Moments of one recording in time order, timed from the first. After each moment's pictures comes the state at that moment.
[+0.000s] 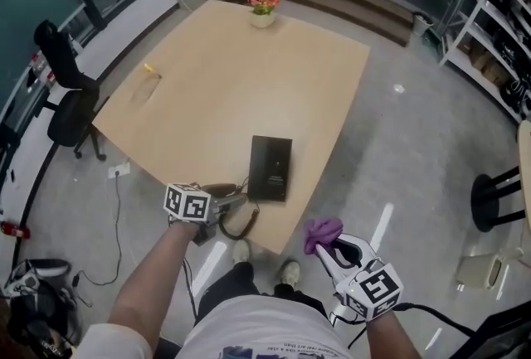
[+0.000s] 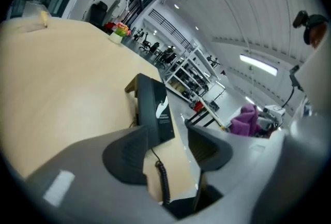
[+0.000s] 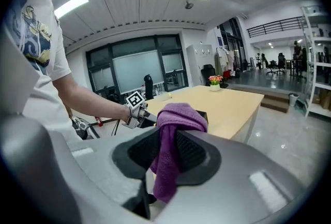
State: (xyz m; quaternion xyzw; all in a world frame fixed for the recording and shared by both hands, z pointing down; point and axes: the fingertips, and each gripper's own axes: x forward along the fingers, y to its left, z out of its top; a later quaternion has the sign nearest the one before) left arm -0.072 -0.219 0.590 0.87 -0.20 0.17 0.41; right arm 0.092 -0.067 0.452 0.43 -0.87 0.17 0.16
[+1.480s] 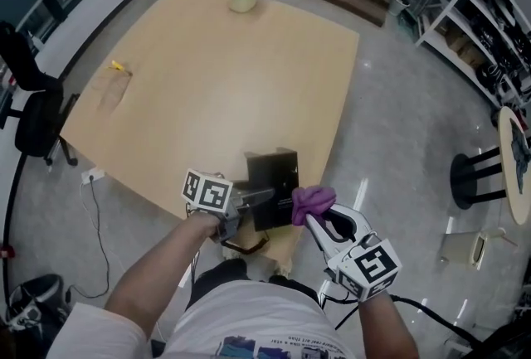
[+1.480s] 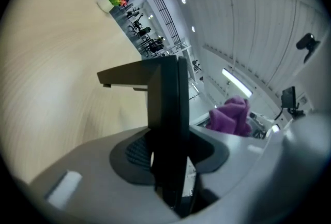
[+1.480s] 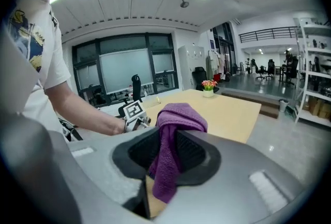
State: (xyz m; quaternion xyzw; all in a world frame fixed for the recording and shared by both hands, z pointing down) left arm 0.013 -0.237 0.564 0.85 -0.03 0.12 0.51; right arm 0.060 -0.168 0.423 0.49 -0.84 0.16 0.17
